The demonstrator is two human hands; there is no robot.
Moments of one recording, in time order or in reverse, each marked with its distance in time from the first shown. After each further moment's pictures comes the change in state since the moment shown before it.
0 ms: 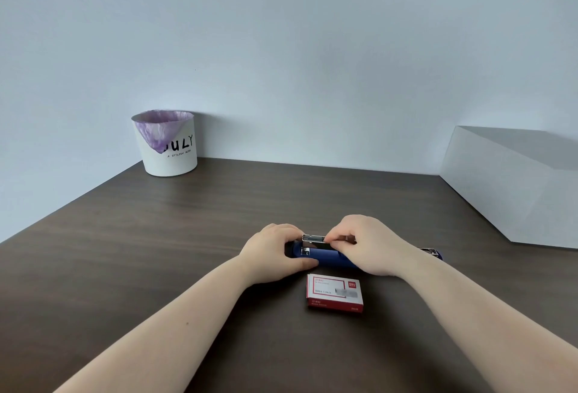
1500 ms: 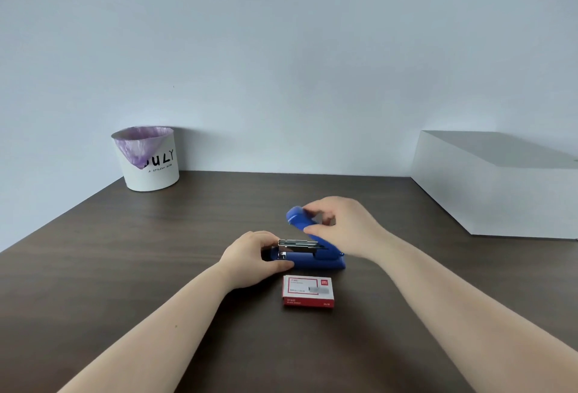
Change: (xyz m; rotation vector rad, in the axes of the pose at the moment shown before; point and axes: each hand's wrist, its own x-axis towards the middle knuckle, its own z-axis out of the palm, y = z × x) left_hand -0.001 0.003 -0.002 -0.041 0.009 -0.009; right_hand -0.008 -0.006 -0.026 0.190 0.209 0.044
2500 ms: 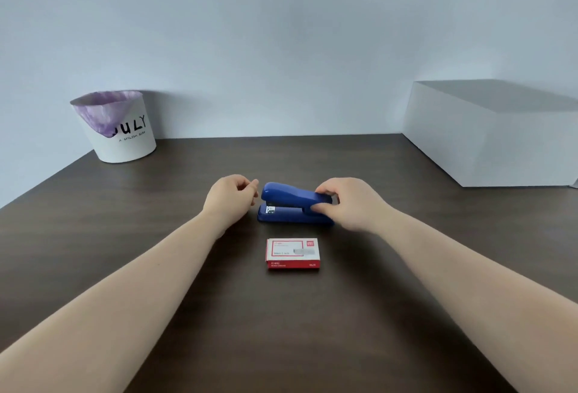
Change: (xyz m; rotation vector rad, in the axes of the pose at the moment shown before) left_hand 0.032 0.009 -0.005 -0.223 0.277 -0.306; right_hand -0.005 0.054 0.019 -0.123 -0.049 0.108
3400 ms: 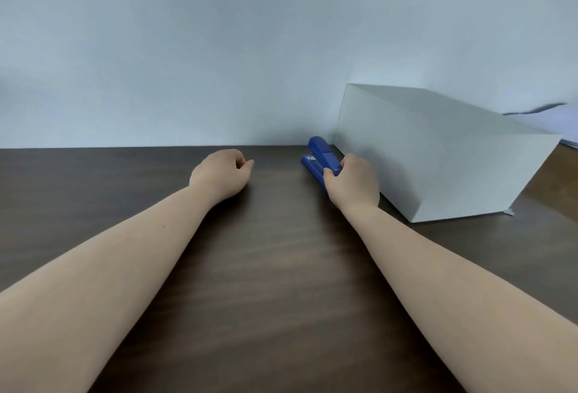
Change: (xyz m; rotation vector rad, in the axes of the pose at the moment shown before) left_hand 0.176 0.069 0.169 0.256 -0.150 0.286; right_hand 0.101 0.177 -0.029 -0.093 0.551 0.596
